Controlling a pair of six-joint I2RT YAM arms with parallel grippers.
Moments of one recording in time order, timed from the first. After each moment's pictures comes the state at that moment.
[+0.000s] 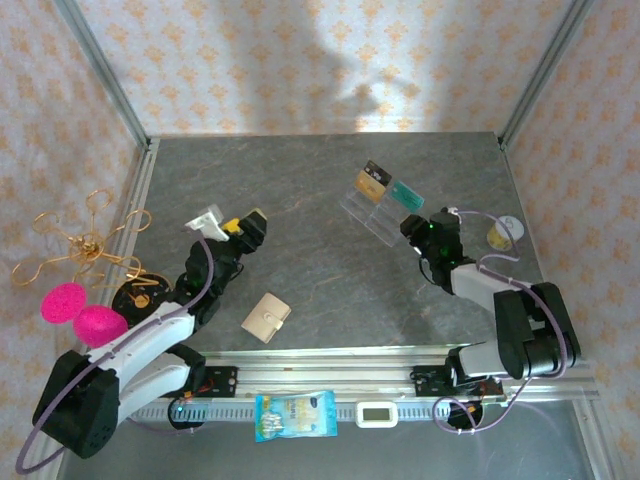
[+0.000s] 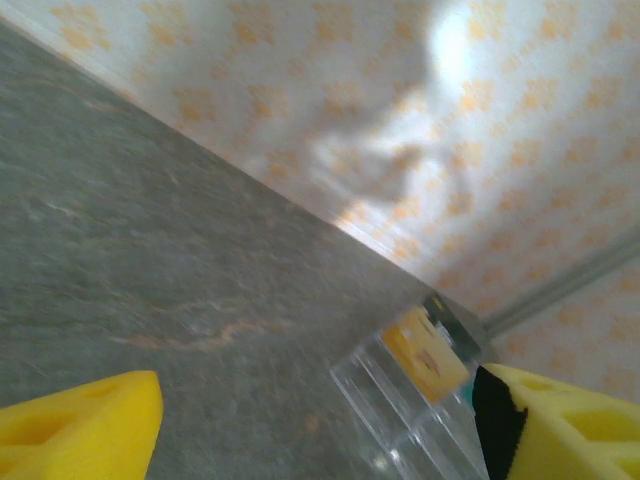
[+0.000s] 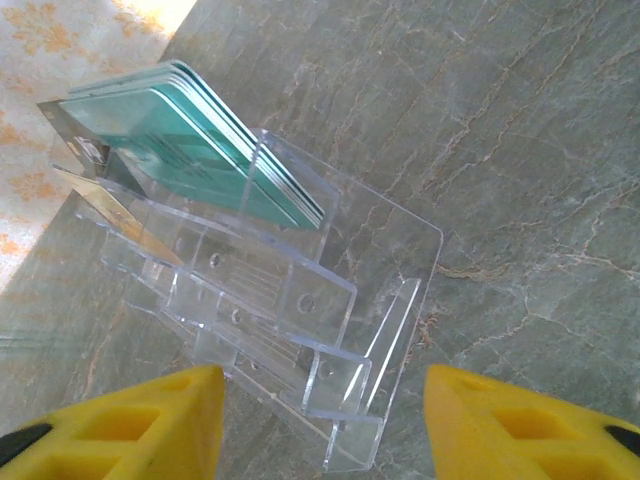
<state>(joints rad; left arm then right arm) -0.42 0.97 0.36 0.49 -0.20 -0.76 0.18 1.38 0.50 0.30 -0.02 0.87</state>
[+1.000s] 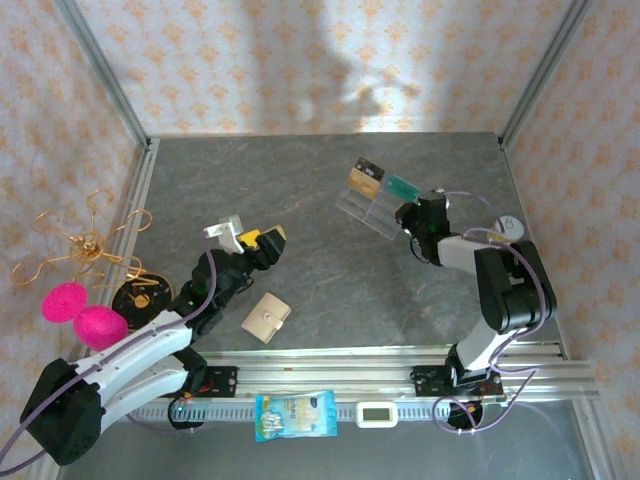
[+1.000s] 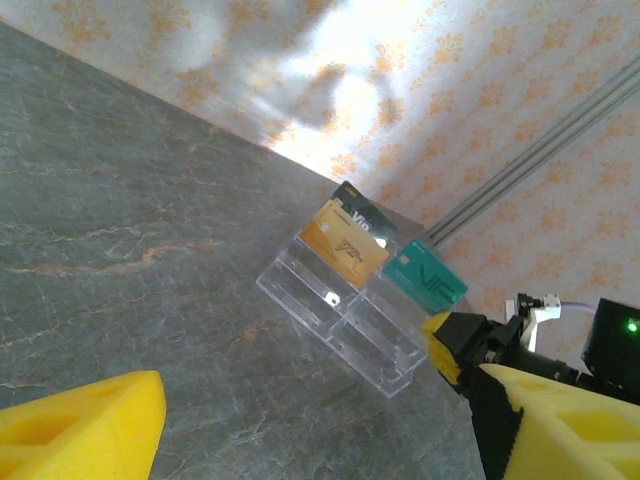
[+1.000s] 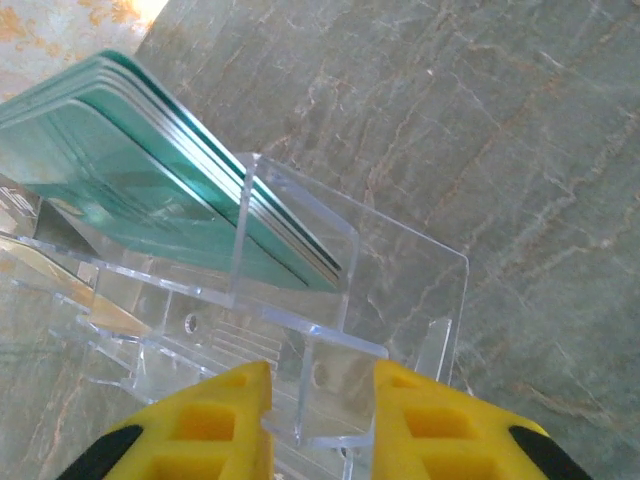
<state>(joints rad) -0.55 0.88 0.35 0.39 -0.15 -0.72 0.19 1.66 0.75 0.28 -0.02 0.84</state>
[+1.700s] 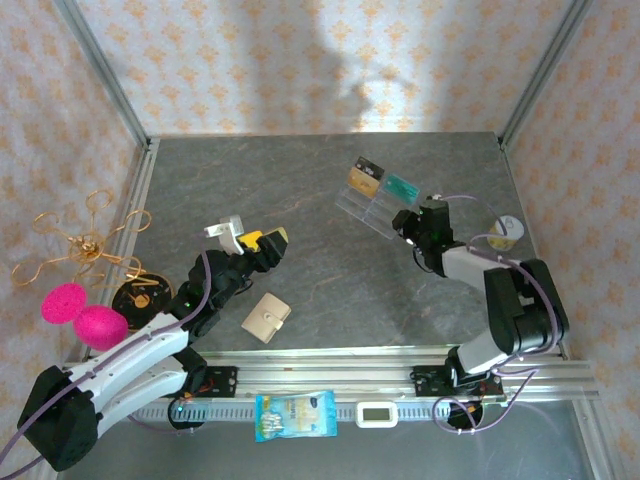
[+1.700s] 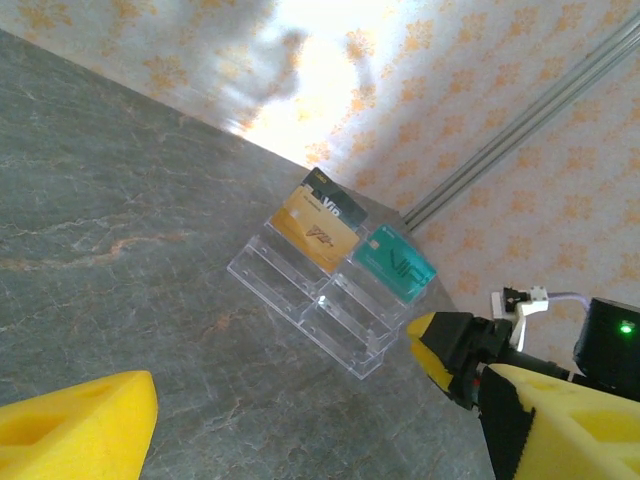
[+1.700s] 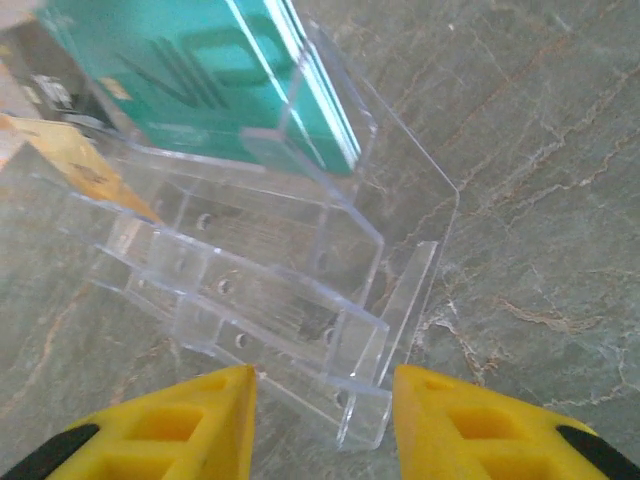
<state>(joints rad) -0.56 0.84 0.36 0.35 -0.10 -0.72 0.21 1.50 0.65 0.23 -0.05 0.74</state>
